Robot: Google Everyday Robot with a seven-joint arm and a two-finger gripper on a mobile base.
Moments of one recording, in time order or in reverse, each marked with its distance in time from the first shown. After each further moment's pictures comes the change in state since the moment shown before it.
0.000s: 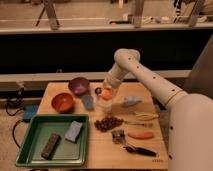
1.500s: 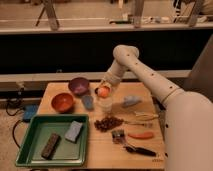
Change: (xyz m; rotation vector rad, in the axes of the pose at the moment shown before) arm -0.005 0.000 -0.011 -0.043 -0.039 -0.060
